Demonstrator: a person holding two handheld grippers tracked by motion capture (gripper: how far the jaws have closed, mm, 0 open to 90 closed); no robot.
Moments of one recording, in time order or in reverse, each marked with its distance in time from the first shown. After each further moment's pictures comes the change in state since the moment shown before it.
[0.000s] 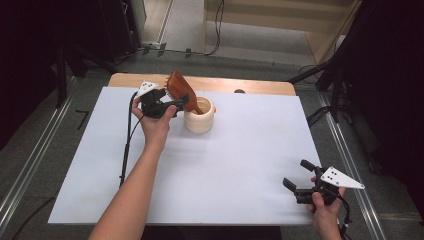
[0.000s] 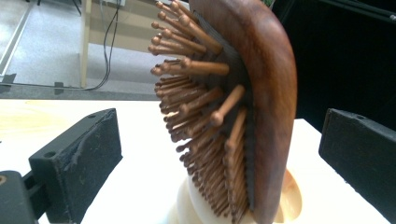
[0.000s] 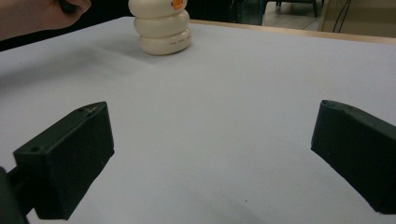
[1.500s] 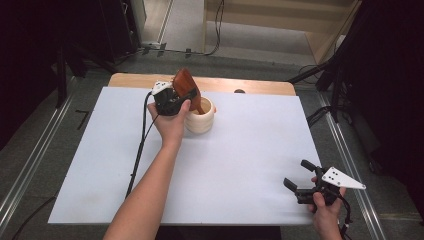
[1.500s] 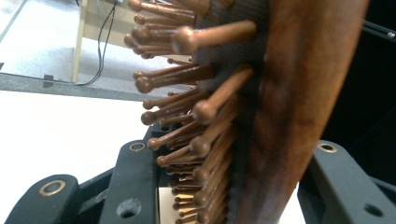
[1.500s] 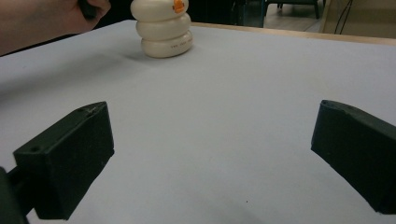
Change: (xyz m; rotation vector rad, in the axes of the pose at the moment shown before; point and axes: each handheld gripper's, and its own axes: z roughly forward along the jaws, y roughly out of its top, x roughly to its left) left arm -0.022 -0.006 0.033 -0.015 0.002 -0.083; right arm -0.001 0.000 -0.001 -0.011 0.008 0.007
